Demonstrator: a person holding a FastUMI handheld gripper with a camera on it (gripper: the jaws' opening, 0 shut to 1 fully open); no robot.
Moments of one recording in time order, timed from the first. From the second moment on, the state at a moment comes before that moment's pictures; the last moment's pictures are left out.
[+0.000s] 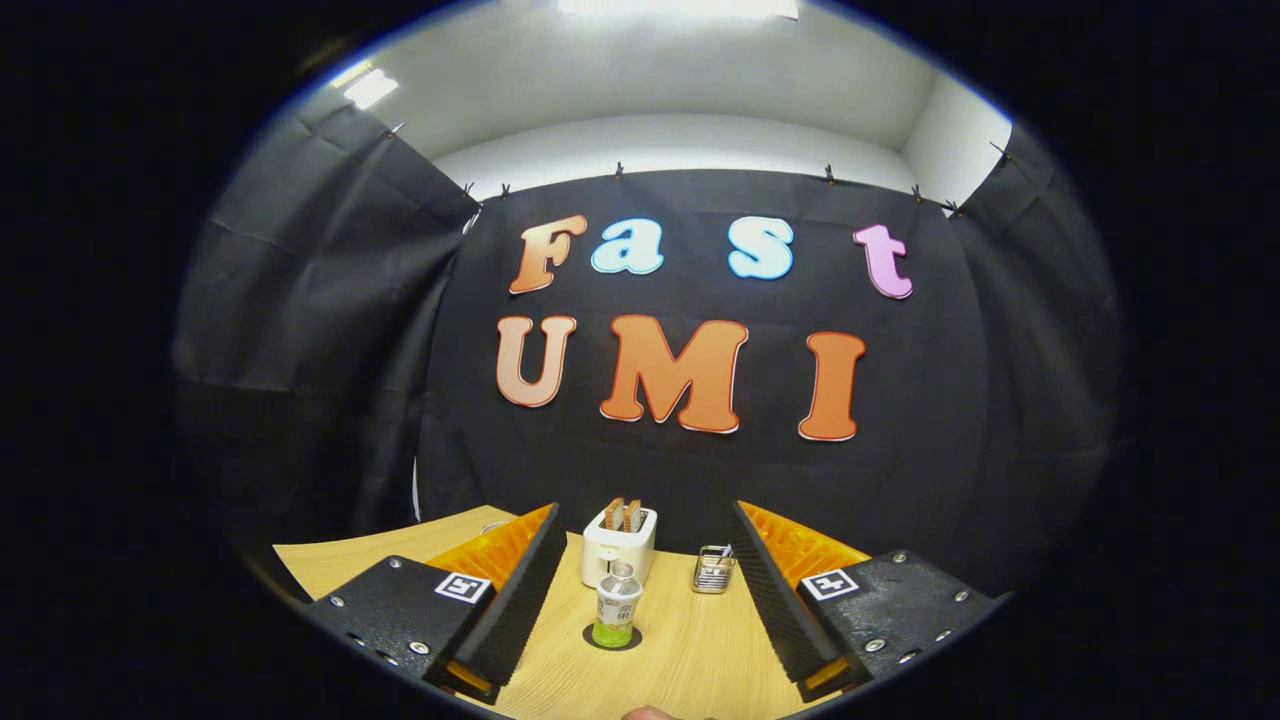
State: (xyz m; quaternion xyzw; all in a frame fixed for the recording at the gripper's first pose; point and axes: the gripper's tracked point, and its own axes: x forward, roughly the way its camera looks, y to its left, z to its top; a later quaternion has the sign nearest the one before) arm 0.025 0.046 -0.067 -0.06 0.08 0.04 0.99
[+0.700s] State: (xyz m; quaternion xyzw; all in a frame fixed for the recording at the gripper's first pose) arm -0.038 -0.018 0.024 -0.01 0.02 -0.02 1.00
